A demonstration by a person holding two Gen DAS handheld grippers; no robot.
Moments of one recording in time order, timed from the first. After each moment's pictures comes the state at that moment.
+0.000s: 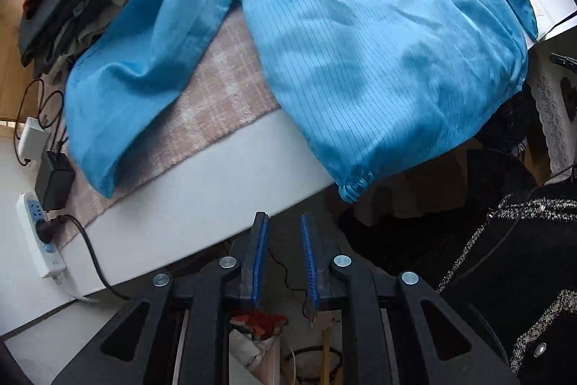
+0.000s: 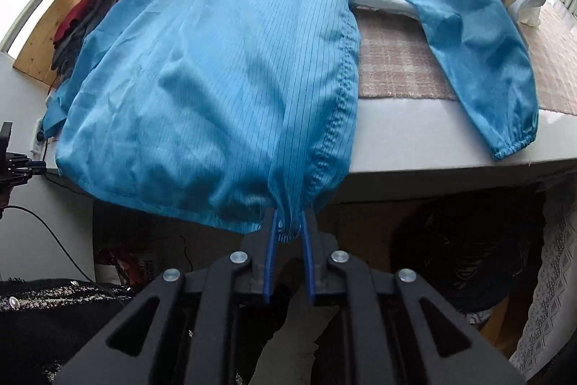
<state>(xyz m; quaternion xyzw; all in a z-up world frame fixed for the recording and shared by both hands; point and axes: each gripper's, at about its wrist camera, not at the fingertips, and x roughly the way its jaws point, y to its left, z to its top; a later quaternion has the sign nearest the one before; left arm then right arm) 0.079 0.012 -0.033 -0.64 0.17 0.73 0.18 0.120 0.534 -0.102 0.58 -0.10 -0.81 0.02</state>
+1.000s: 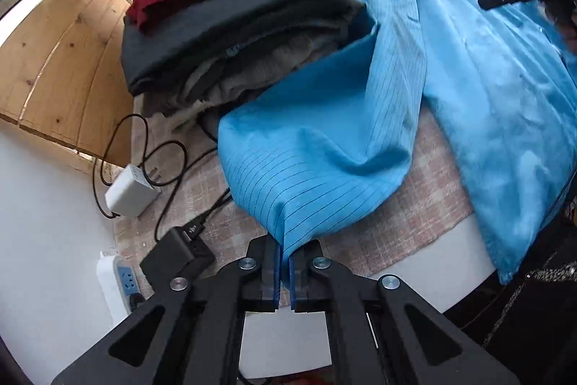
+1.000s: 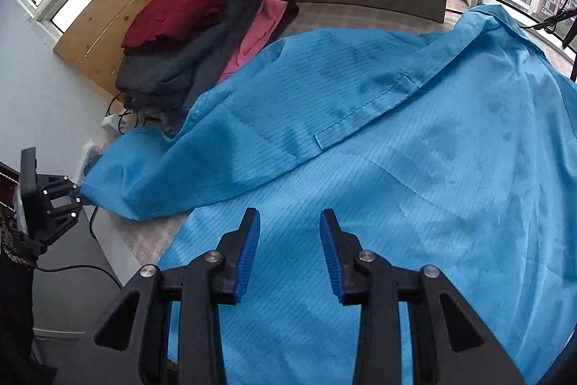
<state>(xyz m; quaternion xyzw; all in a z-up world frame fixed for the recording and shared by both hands) 0.001 -0.140 -0.015 -0.53 0.18 0.82 0.10 -0.197 0.218 -0.103 0.55 0.01 -0.80 0.23</state>
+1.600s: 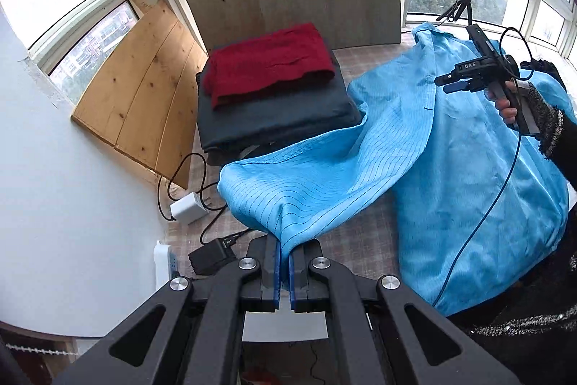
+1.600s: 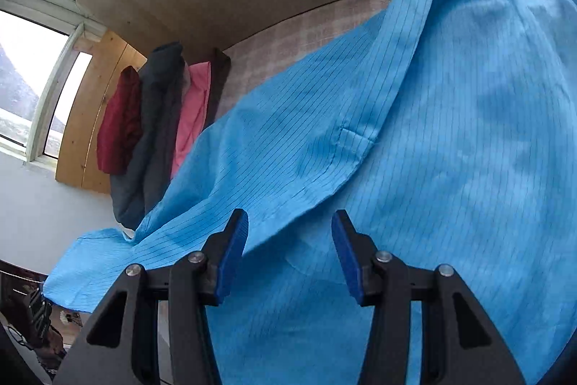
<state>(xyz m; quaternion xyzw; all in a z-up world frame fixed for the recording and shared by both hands) 0.028 -0.102 0.091 -0.50 0.11 0.86 0.01 -0.316 0.318 -0.161 0.57 -0.23 -0.75 0.24</state>
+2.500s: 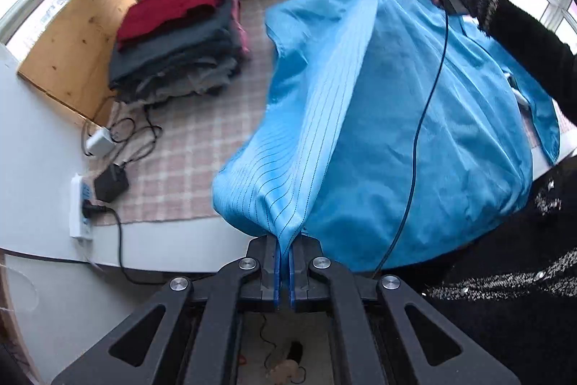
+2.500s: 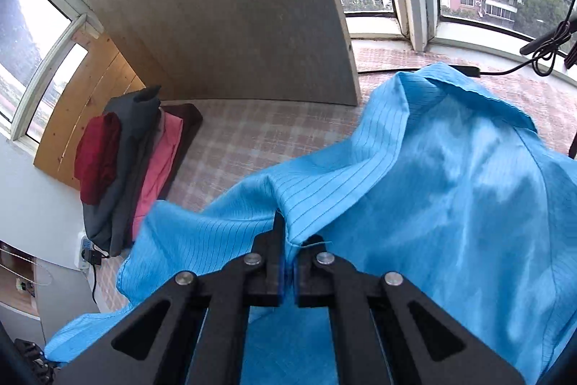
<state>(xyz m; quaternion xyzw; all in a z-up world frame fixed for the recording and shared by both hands) 0.117 0.053 -0.004 -0.59 0.08 0.80 0.08 -0.388 0.373 -0.113 0.53 -0.08 -0.81 0.23</state>
